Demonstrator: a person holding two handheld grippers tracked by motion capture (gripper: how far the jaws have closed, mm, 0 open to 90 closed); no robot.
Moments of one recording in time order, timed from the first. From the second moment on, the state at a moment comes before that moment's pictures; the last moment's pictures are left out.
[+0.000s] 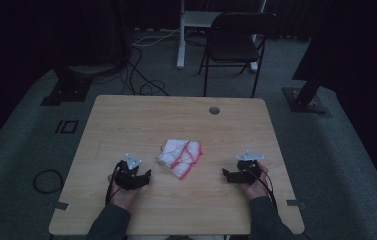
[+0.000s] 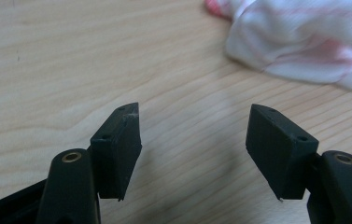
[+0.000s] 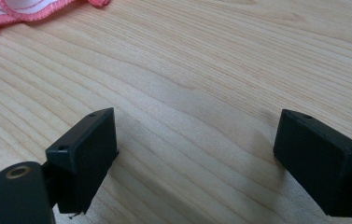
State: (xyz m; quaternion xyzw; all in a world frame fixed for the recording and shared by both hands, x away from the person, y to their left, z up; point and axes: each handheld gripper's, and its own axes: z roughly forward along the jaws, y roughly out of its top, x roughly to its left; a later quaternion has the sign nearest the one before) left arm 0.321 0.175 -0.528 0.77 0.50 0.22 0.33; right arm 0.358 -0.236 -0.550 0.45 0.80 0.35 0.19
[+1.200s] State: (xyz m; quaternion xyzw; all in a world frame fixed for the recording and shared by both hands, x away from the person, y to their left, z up) left arm 0.362 0.112 -0.470 0.81 0.41 0.22 0.36; right arm 0.358 -0.236 -0.550 0.45 0.80 0.35 0.19
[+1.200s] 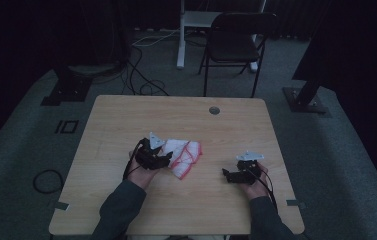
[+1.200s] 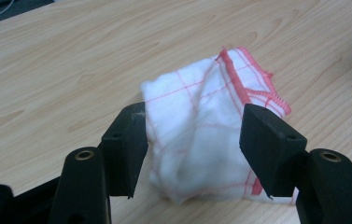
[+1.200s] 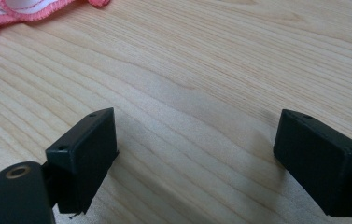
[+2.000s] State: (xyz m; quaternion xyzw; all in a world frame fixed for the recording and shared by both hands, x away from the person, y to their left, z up) left arm 0.401 0.059 -0.480 0.84 0.40 0.21 0.31; right arm 0.358 -0.236 -0.550 0.45 0.80 0.34 0.19
